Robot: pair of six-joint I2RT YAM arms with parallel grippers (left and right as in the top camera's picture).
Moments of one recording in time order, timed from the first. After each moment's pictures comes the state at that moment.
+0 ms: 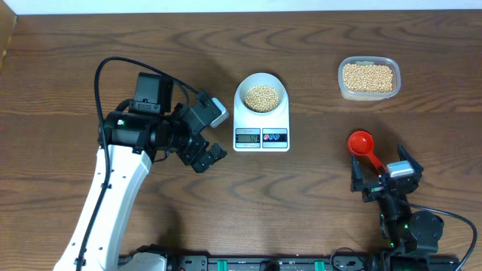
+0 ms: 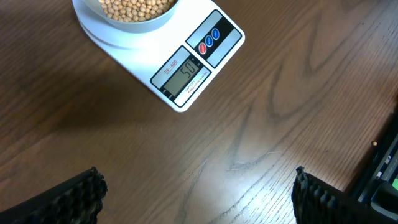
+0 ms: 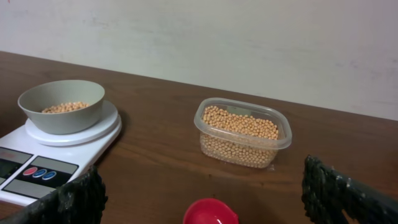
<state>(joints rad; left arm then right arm) -0.17 1.33 1.20 -1.08 0.48 0.64 -0.08 0.01 0.01 -0.05 -0.25 -0.14</state>
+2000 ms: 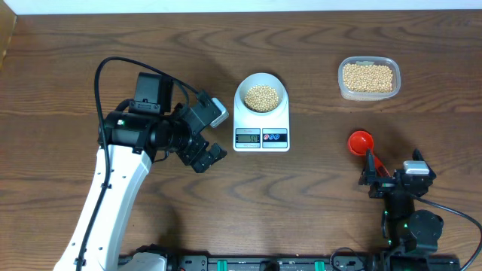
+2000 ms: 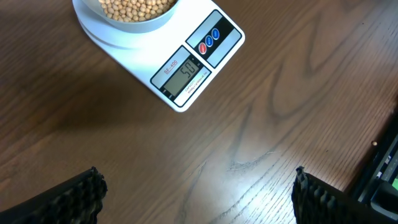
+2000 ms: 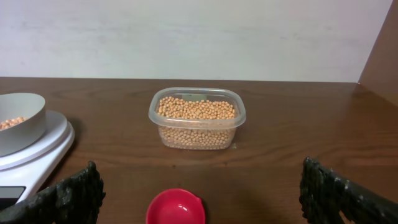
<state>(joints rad) -0.17 1.33 1.20 -1.08 0.48 0.64 -0.08 0.01 0.01 -0.07 -0.04 -0.02</state>
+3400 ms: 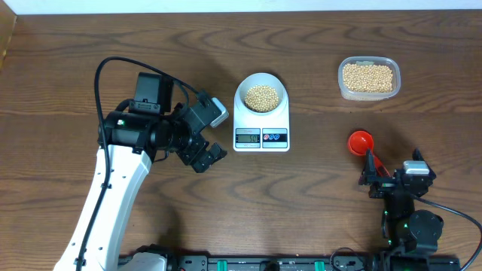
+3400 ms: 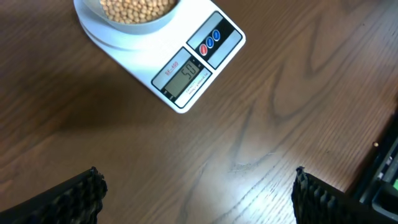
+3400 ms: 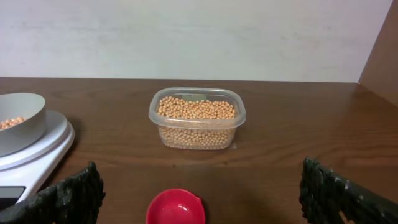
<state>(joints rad) -0.17 1.33 1.20 -1.07 0.48 0.64 -0.08 0.01 0.01 -0.07 -0.04 -0.02</state>
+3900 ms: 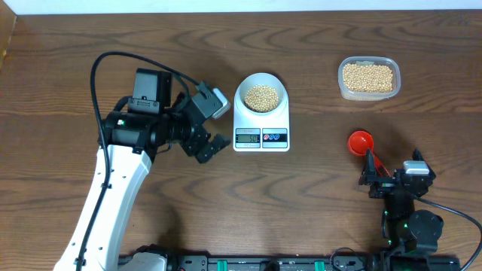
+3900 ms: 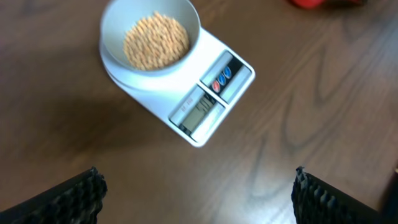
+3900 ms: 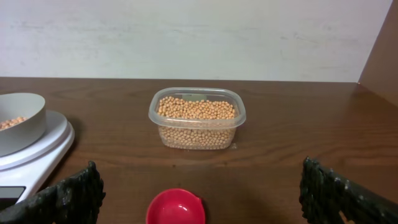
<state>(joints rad) -0.17 1.33 1.20 -0.93 0.52 0.64 -0.08 0.01 0.01 -0.07 -0.04 -0.02</state>
